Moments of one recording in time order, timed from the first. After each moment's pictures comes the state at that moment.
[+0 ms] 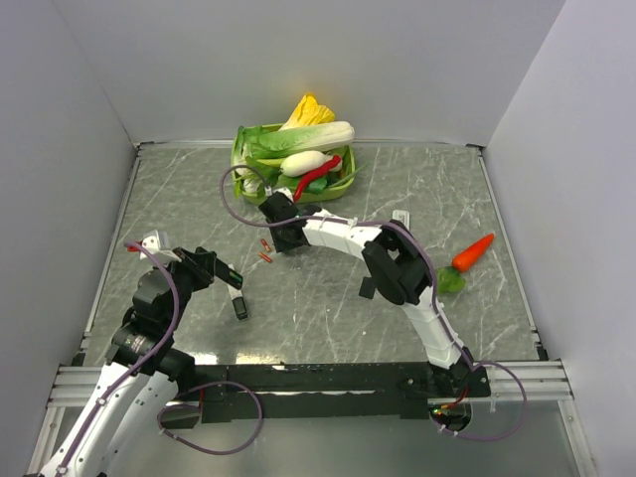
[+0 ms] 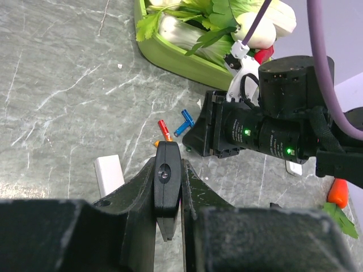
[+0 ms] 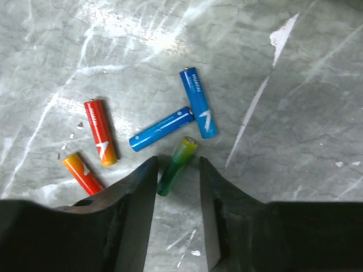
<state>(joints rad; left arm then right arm) -0.36 0.35 0.45 -0.29 -0.24 -0.64 0.85 2.27 1.78 -0.51 0.22 0.43</state>
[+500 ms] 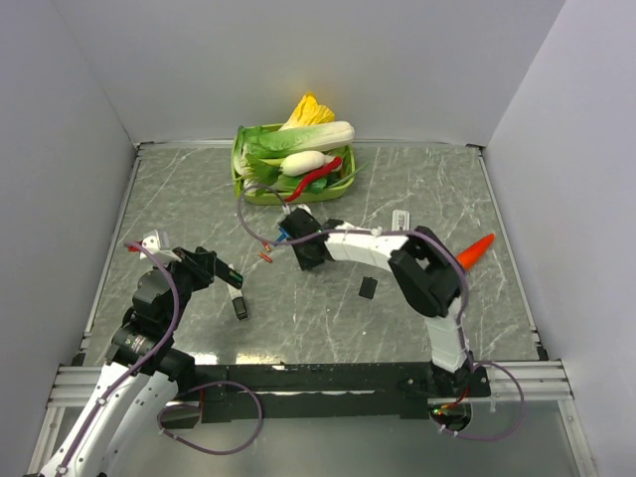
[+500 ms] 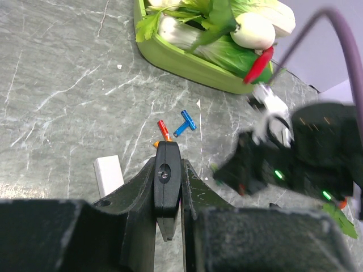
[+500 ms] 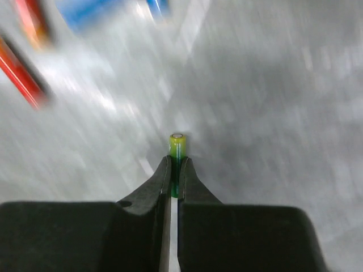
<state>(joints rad) -0.36 0.35 0.45 -0.29 -0.24 -0.64 0.85 2.05 1.45 -0.46 0.22 0.37</state>
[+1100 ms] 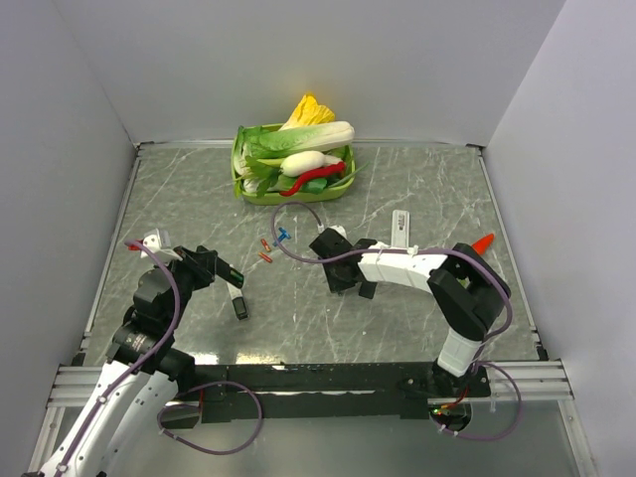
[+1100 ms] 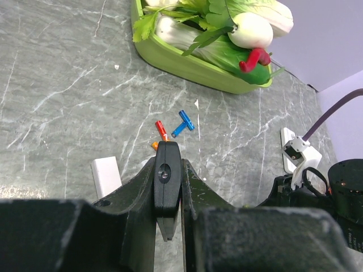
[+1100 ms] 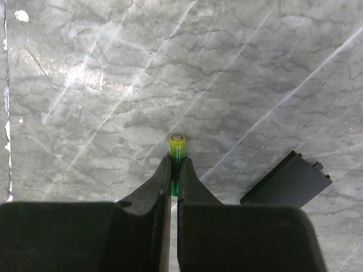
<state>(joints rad) -0.36 0.36 0.45 -0.27 -0.23 -0.64 0.83 1.73 1.02 -0.48 0.22 0.49</state>
